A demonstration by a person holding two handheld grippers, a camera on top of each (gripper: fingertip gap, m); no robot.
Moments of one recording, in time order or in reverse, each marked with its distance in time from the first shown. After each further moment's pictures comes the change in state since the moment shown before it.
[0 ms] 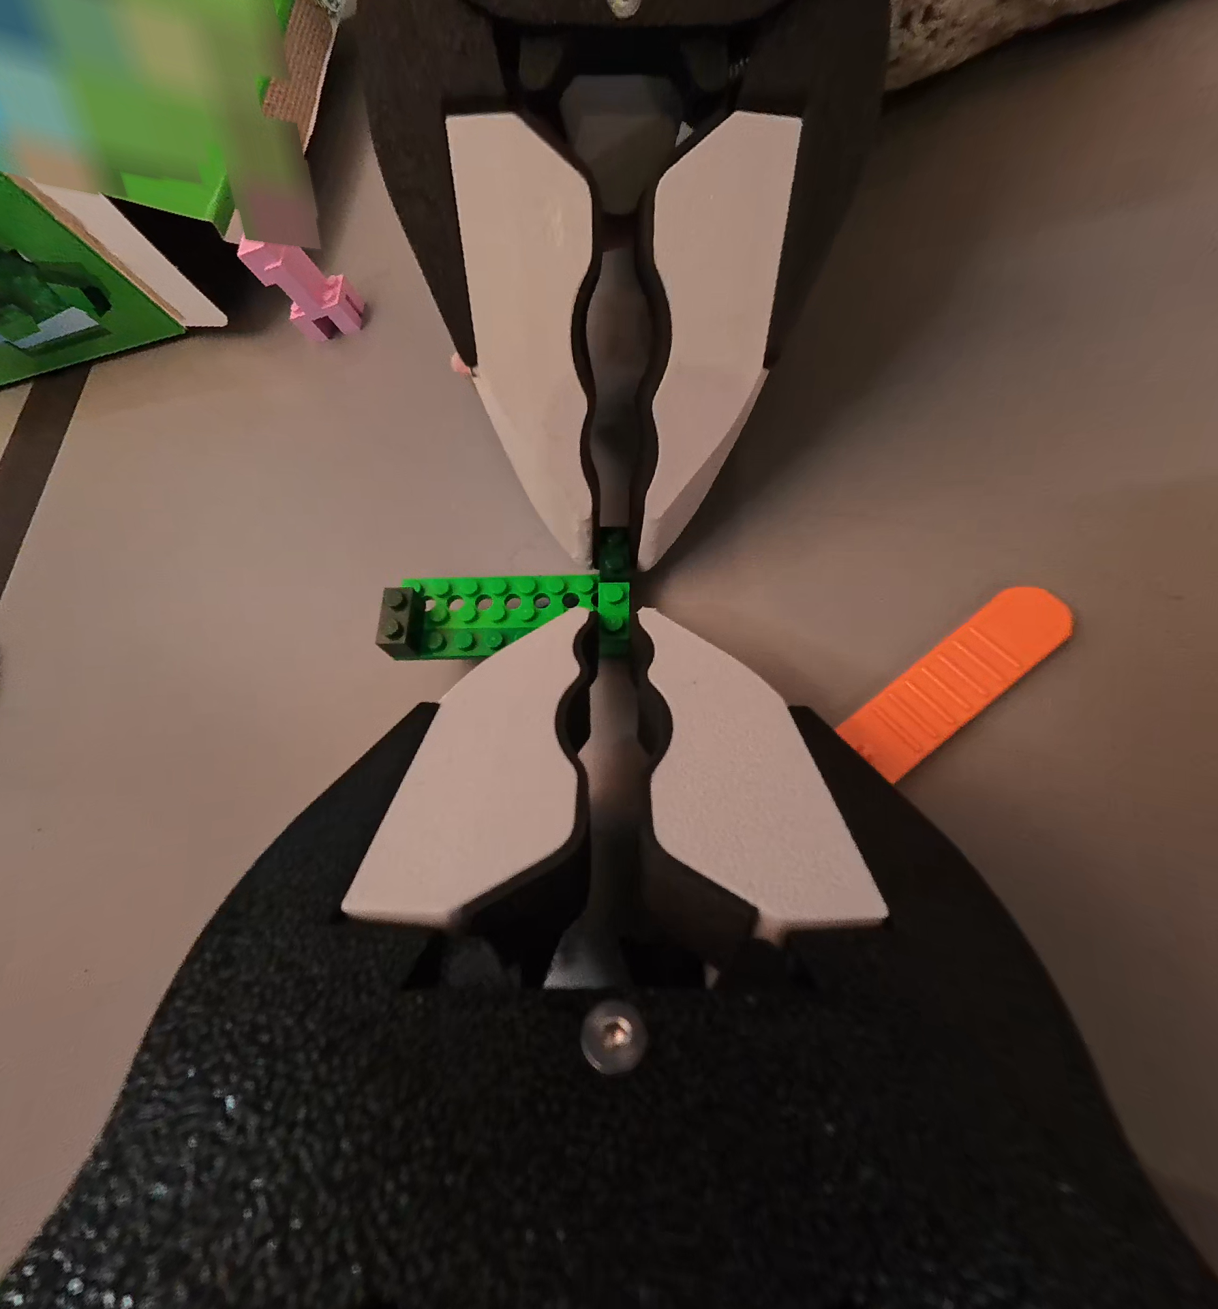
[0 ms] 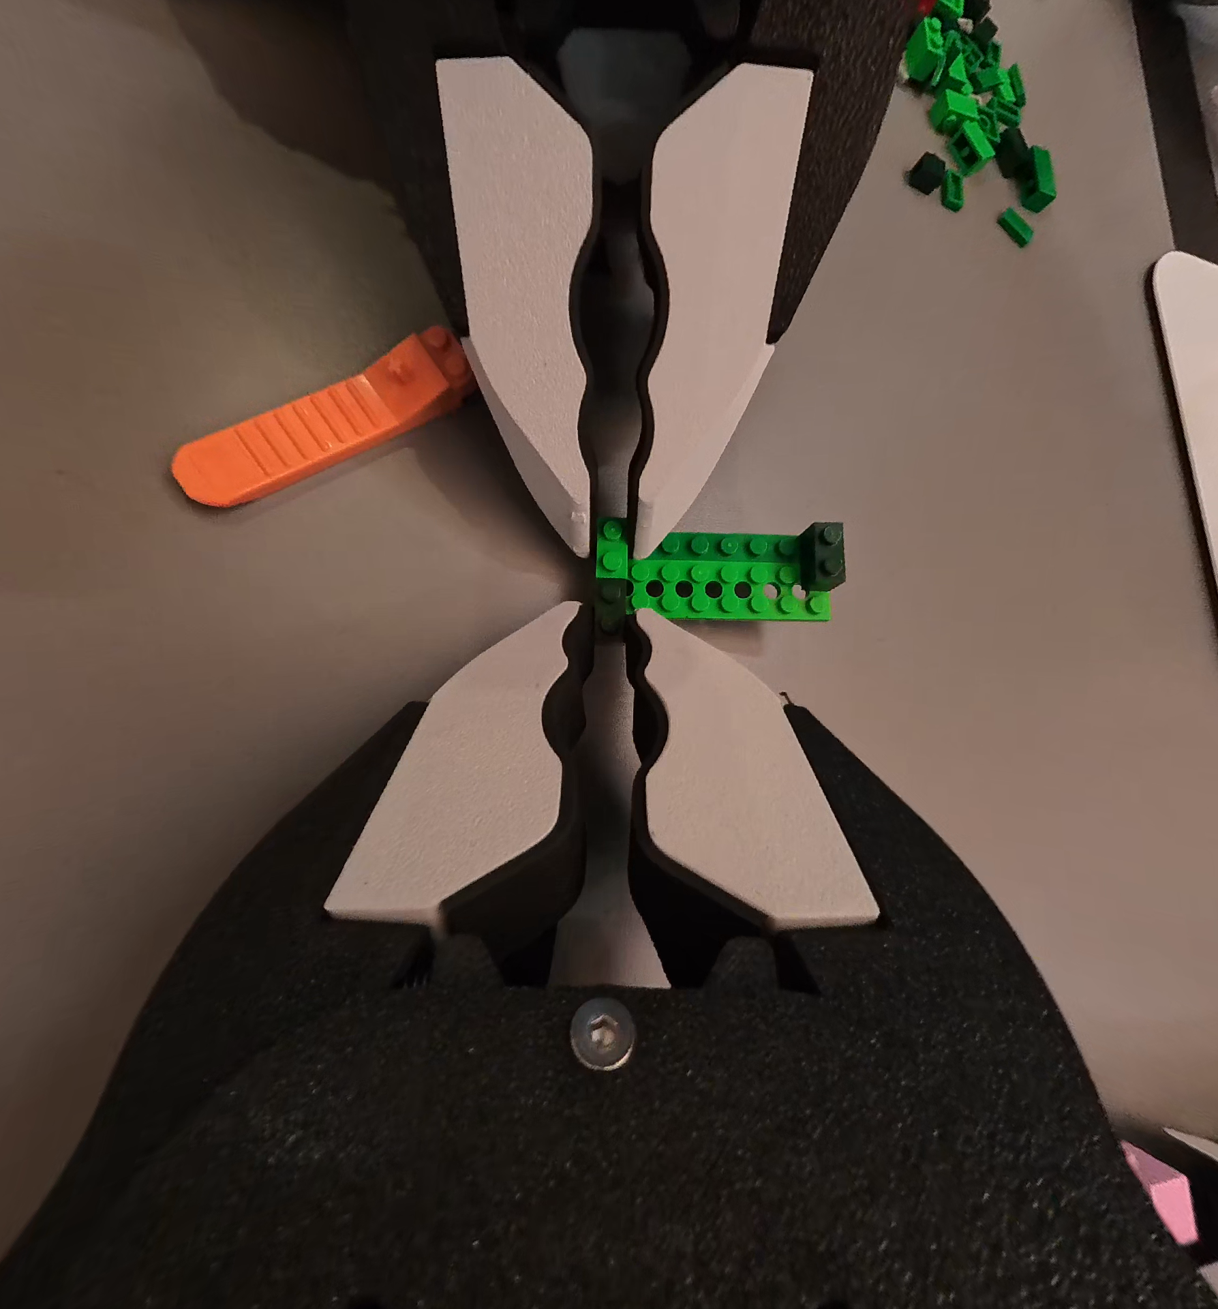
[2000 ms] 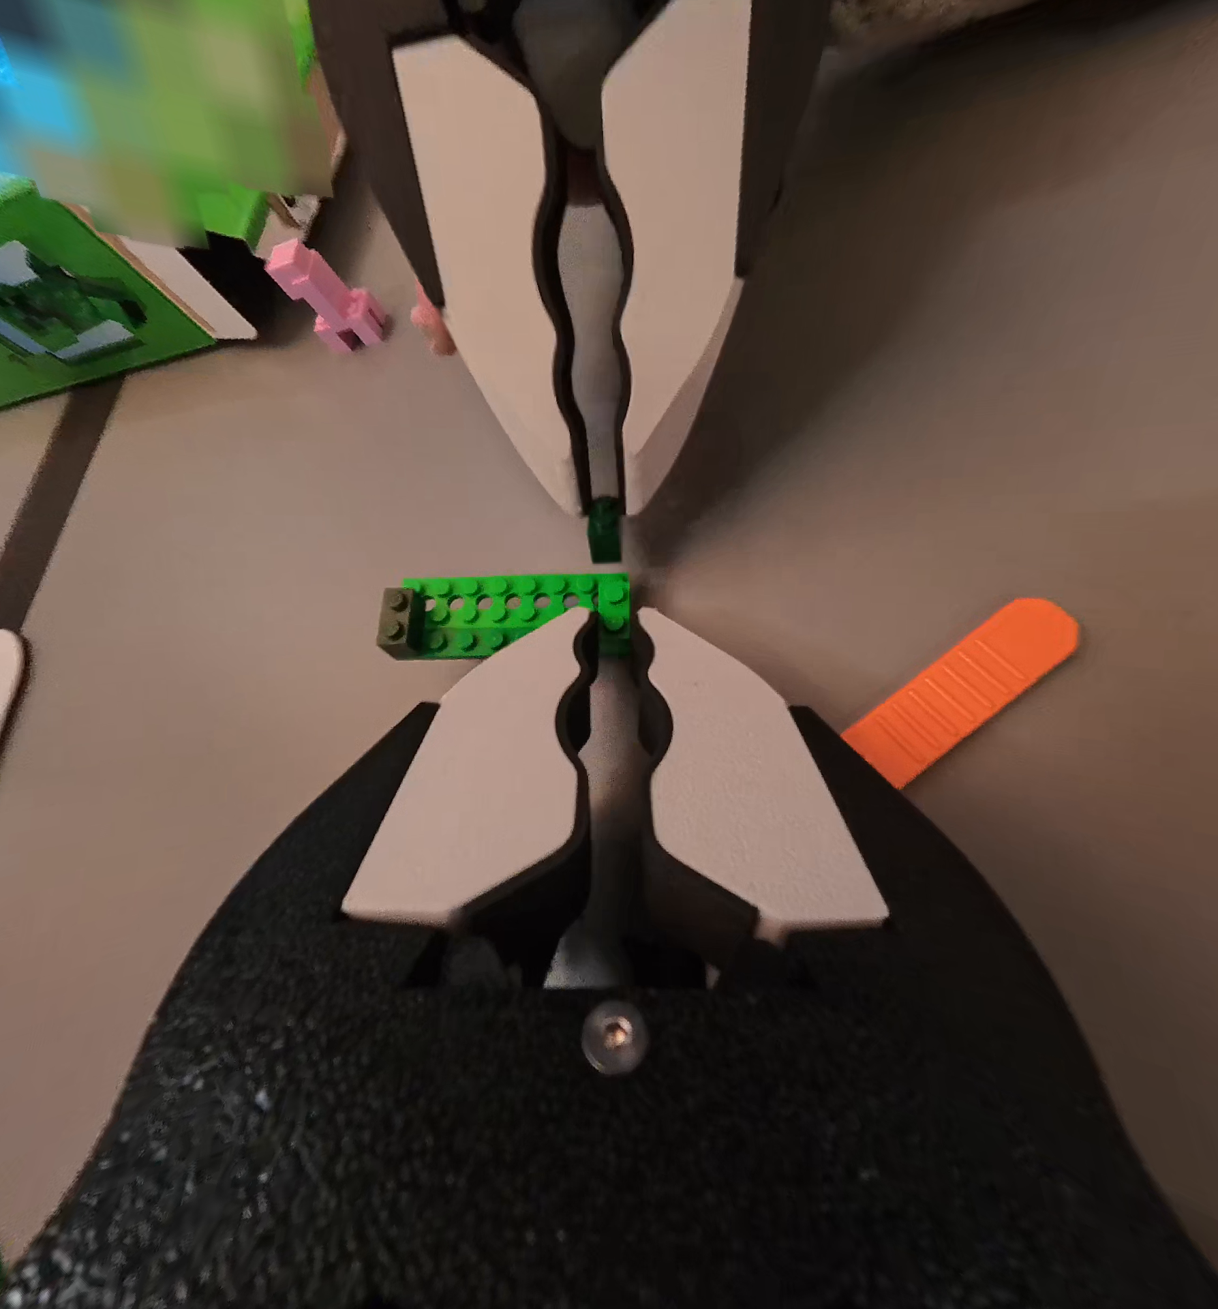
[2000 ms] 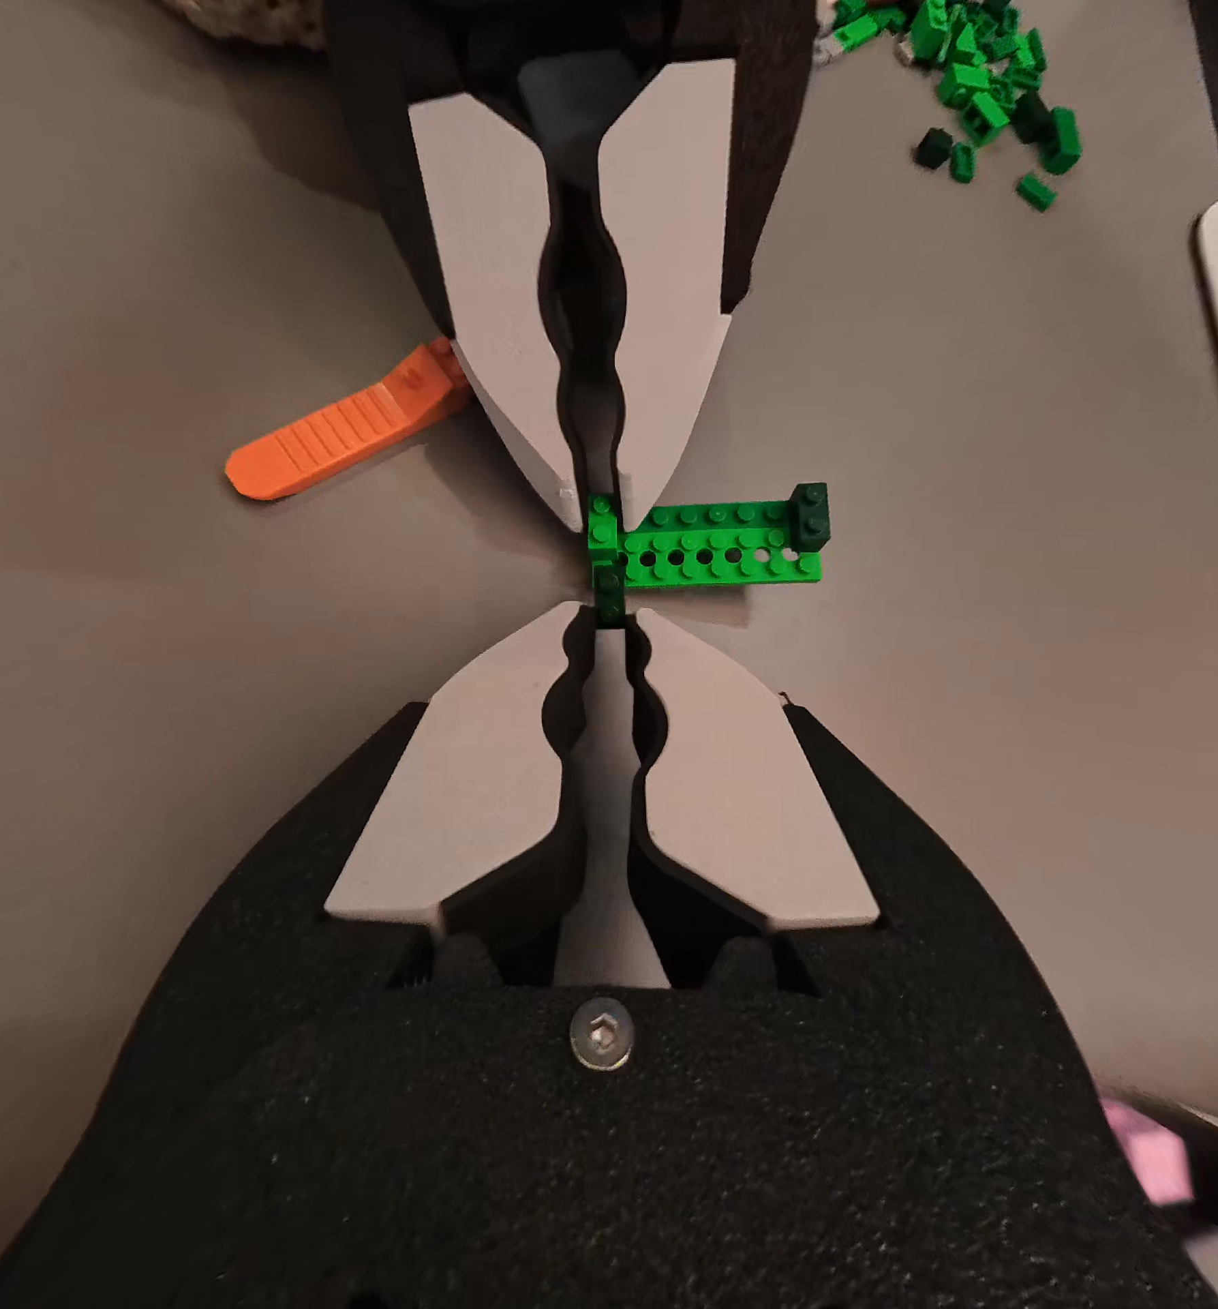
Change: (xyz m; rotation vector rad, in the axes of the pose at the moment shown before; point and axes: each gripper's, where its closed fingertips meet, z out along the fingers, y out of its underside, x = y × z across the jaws) left arm -0.003 -0.002 0.000 0.015 -0.028 -0.001; right arm 0.004 0.000 -0.016 0.008 -0.084 0.071
